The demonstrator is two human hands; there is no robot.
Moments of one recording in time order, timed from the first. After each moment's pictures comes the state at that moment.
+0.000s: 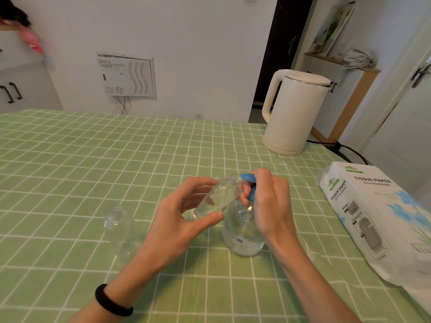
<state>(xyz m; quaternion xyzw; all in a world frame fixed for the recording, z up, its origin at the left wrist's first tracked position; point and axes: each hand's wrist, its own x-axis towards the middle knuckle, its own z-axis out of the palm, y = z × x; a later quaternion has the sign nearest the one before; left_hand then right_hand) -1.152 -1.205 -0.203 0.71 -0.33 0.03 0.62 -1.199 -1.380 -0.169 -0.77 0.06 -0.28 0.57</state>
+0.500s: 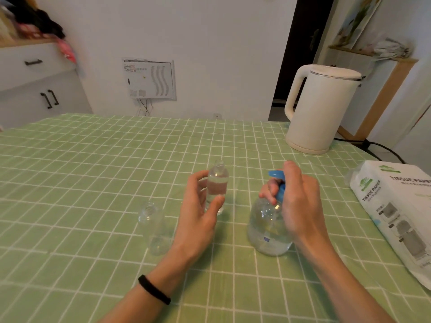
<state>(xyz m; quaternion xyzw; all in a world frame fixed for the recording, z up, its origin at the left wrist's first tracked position) -1.141 -1.208 -0.229 0.71 -0.19 0.03 0.67 -1.193 -1.385 -0.179 -0.73 0.06 -0.29 0.61</state>
